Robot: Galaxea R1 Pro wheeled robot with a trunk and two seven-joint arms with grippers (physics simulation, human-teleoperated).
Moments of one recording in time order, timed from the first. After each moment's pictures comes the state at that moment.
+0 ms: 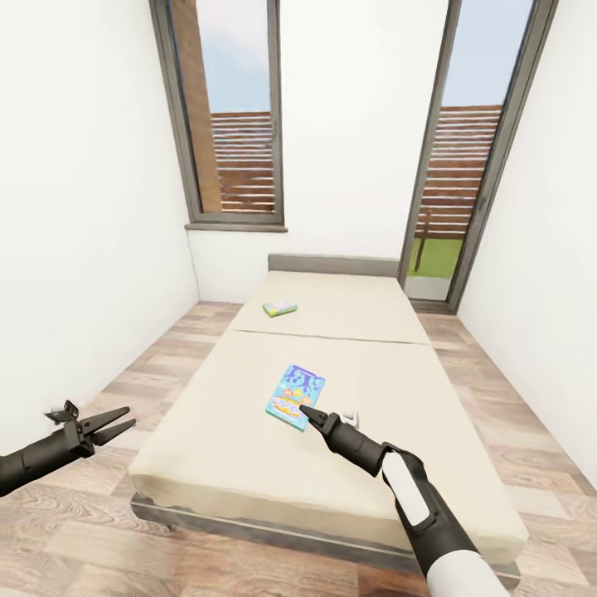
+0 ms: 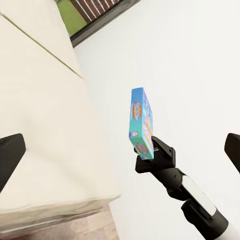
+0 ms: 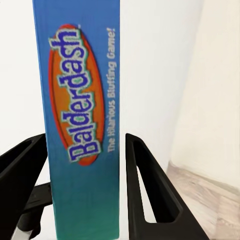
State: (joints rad) left arm -0.49 0.36 0.61 -1.00 0.04 0.94 -1.57; right arm -0.51 0.12 0.00 -0.91 -0.78 0.64 0.58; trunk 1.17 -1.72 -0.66
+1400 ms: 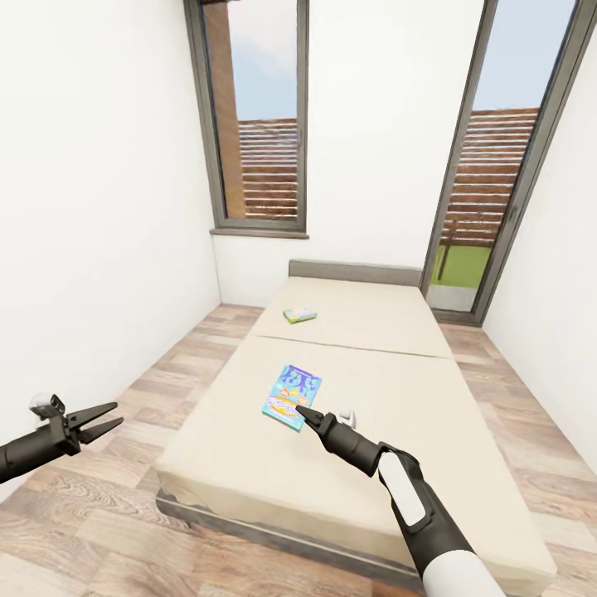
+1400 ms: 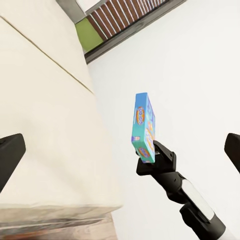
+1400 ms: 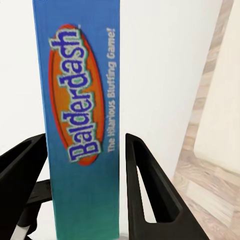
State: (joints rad) left arm -0.50 0.41 0.61 -1.00 0.04 1.01 -1.57; right arm -0.51 0.13 0.00 -0.91 -0.77 0.64 0.57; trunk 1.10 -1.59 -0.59
